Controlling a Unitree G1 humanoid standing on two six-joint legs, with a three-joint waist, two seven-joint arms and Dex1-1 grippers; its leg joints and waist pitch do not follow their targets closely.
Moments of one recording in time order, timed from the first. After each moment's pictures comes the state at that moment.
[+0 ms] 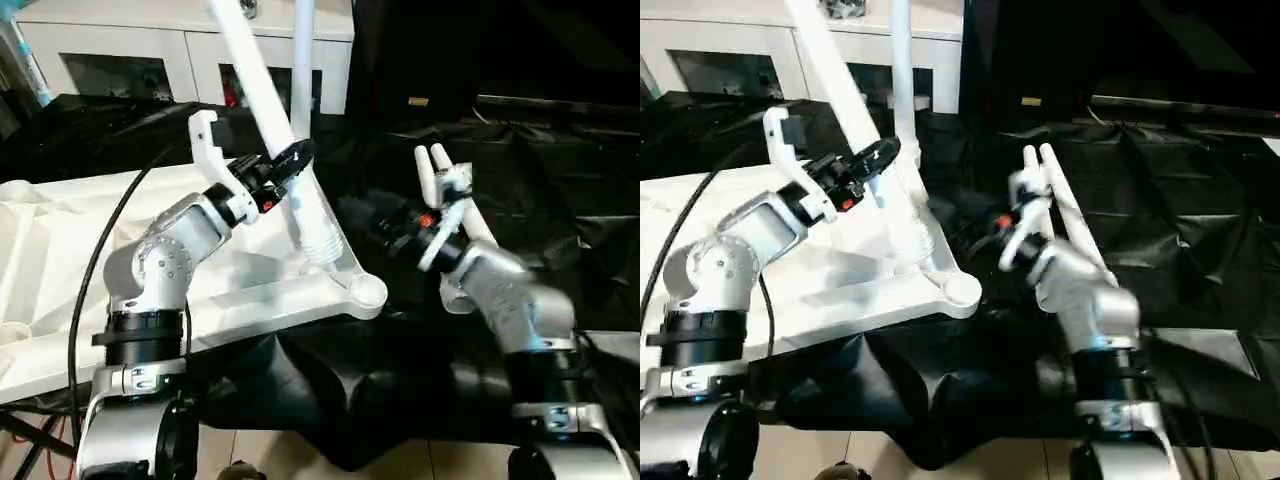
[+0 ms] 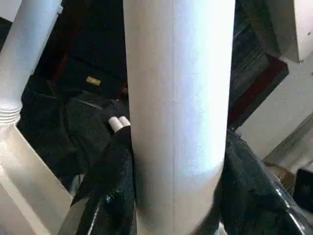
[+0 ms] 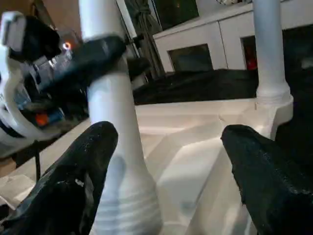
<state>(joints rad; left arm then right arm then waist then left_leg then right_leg) -0.68 0.15 0.23 0.20 -0.61 0.70 -0.47 -0.55 -0.15 -0.11 0.23 0.48 0.53 0.76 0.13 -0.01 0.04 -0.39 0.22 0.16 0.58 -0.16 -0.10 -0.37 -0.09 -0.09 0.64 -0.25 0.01</state>
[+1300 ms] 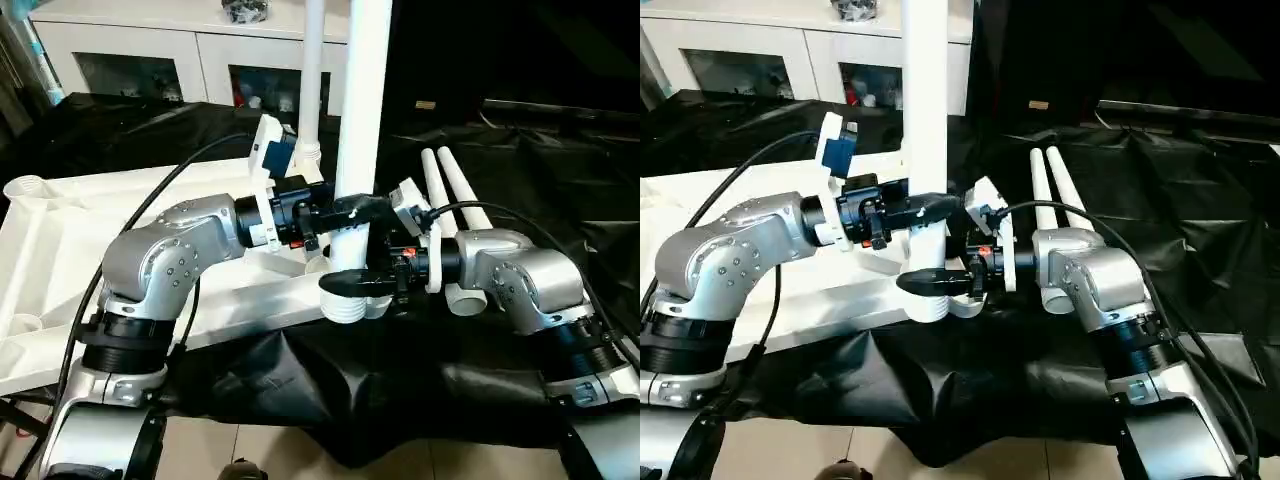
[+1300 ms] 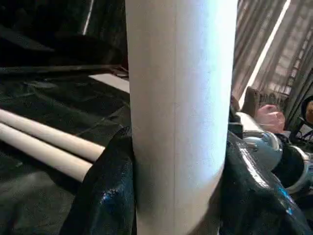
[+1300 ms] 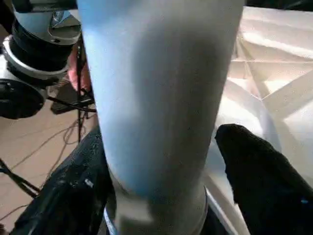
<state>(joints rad) -0.66 0.29 -0.04 0.00 -0.67 0.78 -0.89 -0.64 -0.37 0.20 0.24 0.46 0.68 1.25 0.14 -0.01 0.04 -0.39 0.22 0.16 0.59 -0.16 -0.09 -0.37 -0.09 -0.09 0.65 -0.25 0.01</state>
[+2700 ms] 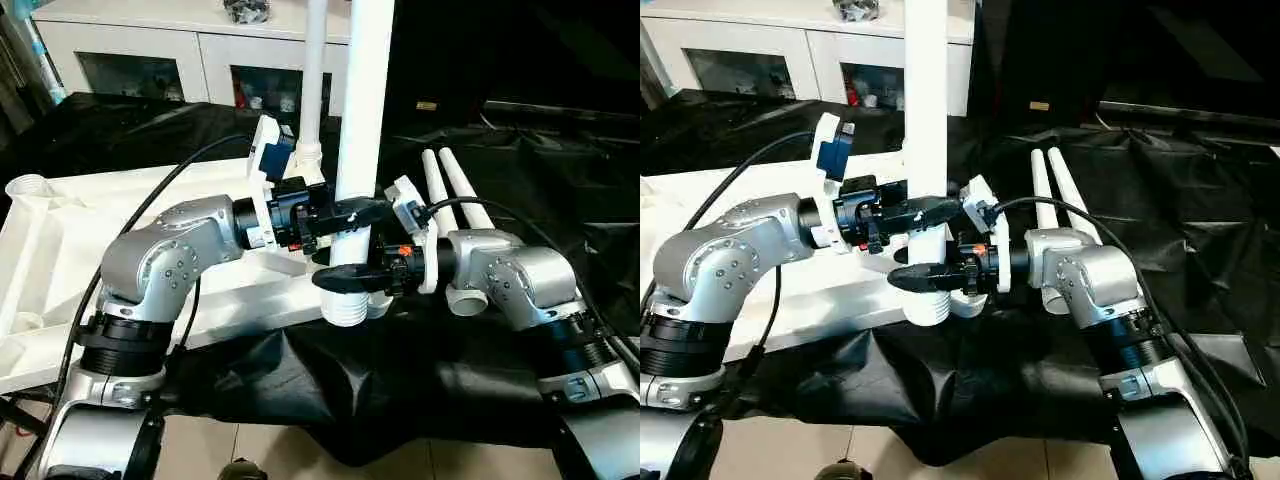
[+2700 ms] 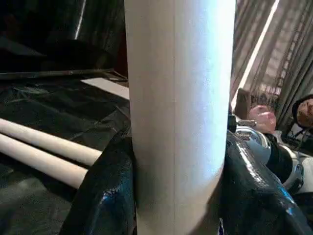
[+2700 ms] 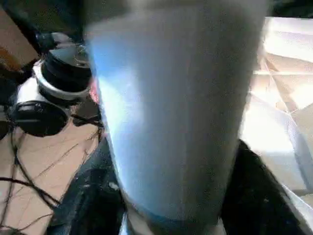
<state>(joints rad) -0.65 0.29 -0.03 0.00 -0.67 0.76 -0.92 -0.66 -0.35 0.20 0.25 0.51 0.71 1.27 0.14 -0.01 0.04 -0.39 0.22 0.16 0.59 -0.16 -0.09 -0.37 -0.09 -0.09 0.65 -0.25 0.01</state>
